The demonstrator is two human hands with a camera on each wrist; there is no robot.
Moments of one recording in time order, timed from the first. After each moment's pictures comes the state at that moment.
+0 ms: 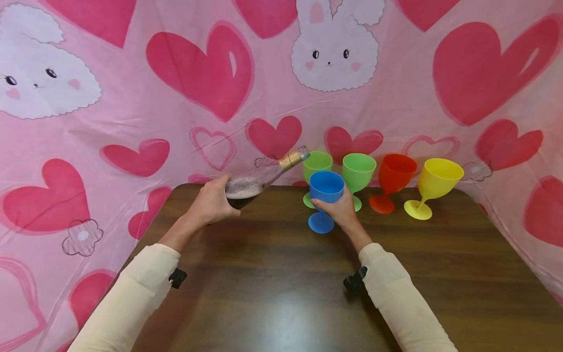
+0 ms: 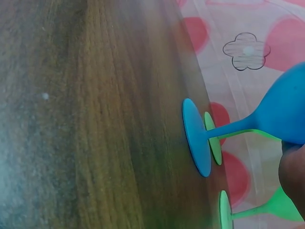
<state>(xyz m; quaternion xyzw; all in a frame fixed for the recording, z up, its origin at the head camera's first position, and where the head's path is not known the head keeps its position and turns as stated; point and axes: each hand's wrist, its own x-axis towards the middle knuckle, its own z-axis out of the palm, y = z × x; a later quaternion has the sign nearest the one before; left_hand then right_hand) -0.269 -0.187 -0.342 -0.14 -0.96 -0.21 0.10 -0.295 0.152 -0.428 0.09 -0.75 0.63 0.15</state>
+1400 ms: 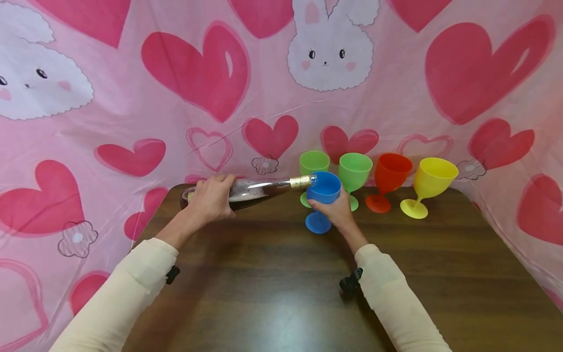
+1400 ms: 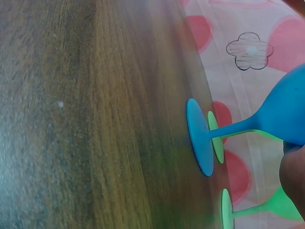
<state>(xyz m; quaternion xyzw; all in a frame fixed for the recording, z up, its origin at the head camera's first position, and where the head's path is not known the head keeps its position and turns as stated) -0.266 -0.177 -0.329 -0.19 -0.97 -0.03 0.13 -0.288 0.150 -0.428 0.08 -0.75 0.63 0.15</state>
